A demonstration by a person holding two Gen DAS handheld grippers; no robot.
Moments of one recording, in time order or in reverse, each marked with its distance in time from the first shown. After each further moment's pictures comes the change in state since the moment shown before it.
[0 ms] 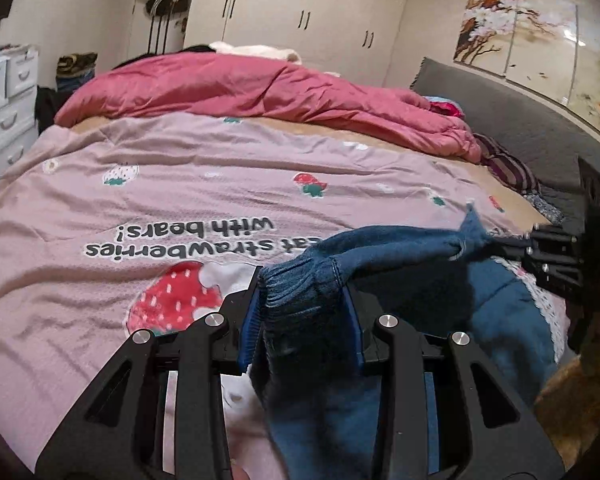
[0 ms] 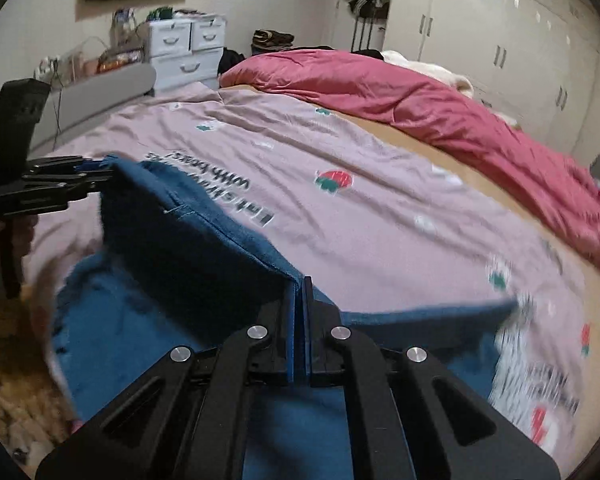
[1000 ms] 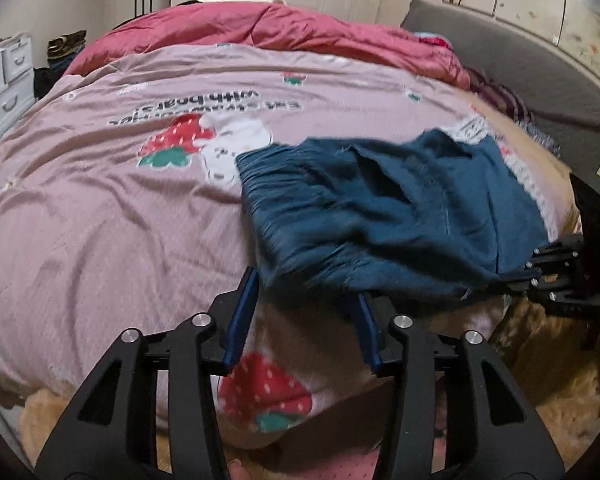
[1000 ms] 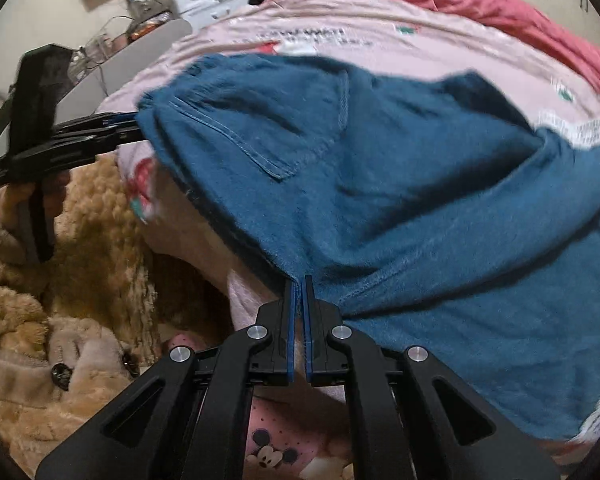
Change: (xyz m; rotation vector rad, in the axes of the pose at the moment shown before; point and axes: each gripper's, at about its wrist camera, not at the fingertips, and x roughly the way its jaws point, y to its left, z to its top) left arm -0.057 -0.024 -0.122 0.073 0.221 0.033; right arm -0.019 0.090 -0.140 0.158 0.251 0.246
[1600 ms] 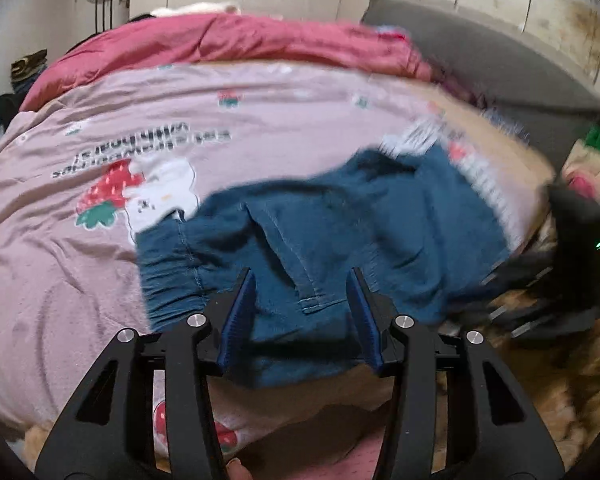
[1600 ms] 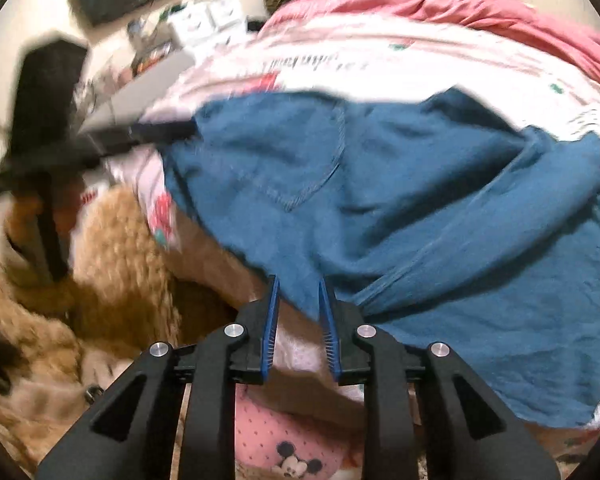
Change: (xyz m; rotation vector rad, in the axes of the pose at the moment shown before) left arm 0.014 -0.055 0.038 0.088 0.031 -0.082; right arm -0.037 -0.008 -0.002 0.086 -0.124 0.065
